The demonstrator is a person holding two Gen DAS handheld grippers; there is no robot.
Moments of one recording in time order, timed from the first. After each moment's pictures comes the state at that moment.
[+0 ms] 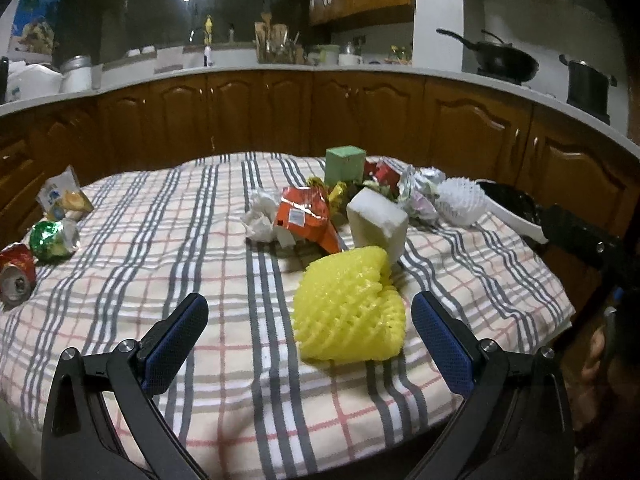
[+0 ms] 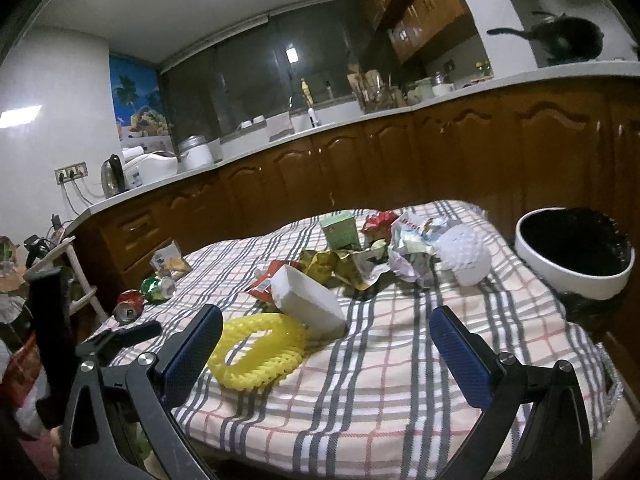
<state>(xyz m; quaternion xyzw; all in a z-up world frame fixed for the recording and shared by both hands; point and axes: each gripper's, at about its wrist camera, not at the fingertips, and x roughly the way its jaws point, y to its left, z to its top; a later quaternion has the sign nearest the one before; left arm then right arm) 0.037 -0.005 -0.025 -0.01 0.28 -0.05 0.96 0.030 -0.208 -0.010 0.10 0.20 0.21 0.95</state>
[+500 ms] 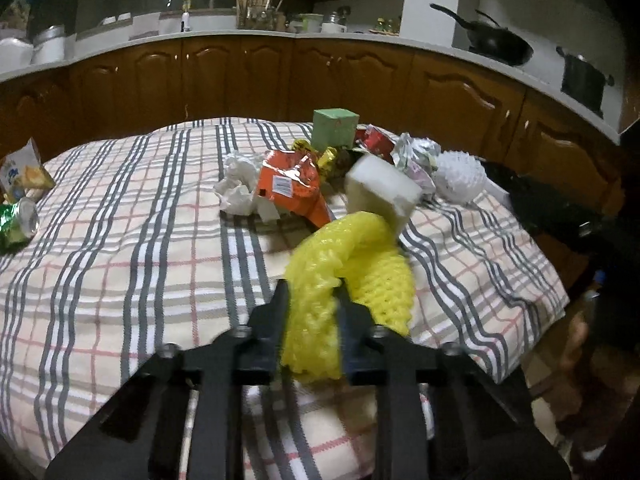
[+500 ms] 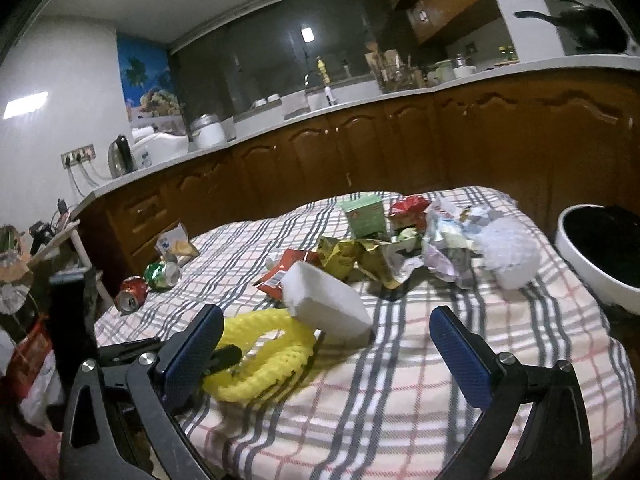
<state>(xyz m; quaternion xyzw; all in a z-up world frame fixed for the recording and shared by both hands) 0.069 0.009 -0.043 -0.04 0.33 -0.11 0.94 0.071 -0.180 -0.018 0.08 0.23 0.25 0.94</state>
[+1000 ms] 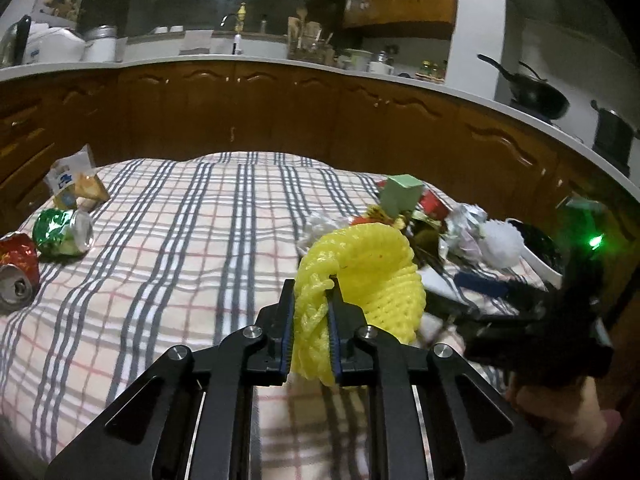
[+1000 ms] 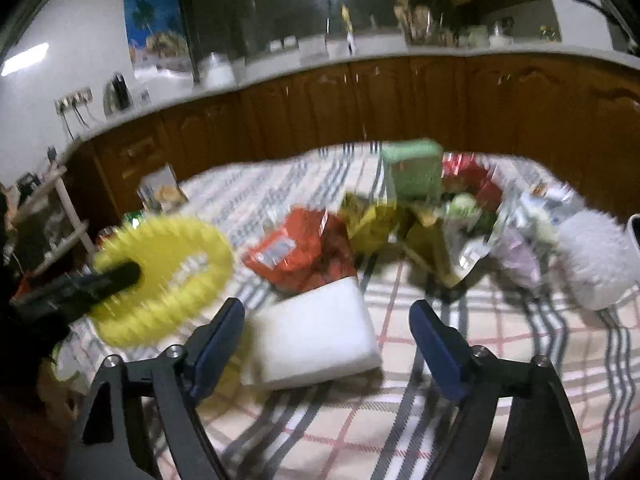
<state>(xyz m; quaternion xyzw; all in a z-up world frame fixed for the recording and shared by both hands) 0.075 0.064 -0.016 -0.07 0.28 -0.03 0.96 0.138 -0.119 -0.054 0.01 0.33 0.26 0.91</state>
